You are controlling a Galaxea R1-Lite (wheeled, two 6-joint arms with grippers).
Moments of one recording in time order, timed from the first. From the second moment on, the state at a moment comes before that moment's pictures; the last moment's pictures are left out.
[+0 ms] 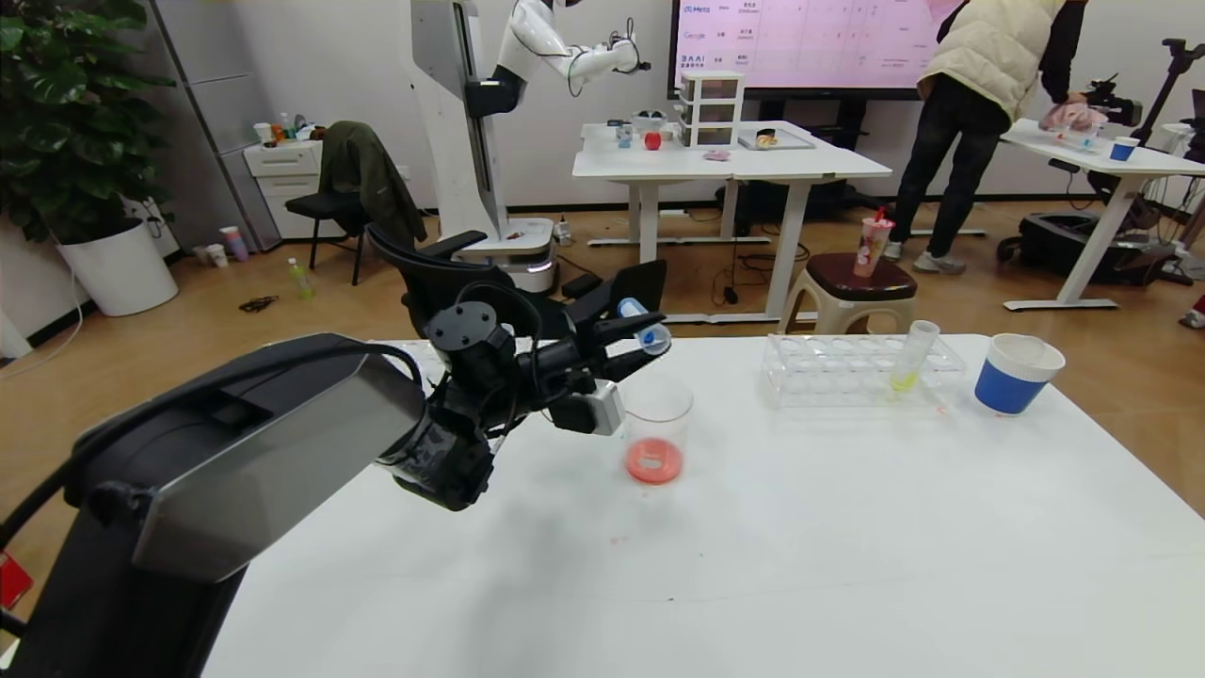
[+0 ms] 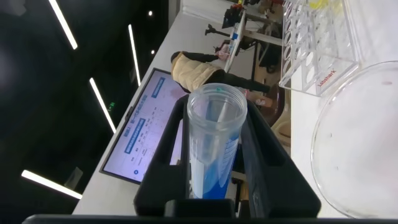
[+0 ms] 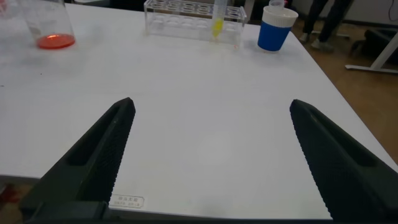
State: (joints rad) left arm -0.43 2.42 -1.29 -1.45 -0.74 1.21; right arm -0.01 0.00 0.00 0.00 0.03 -0.07
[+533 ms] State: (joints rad) left arm -0.42 2.44 -1.30 -1.46 -0.76 1.34; right arm -0.01 0.00 0.00 0.00 0.03 -0.07
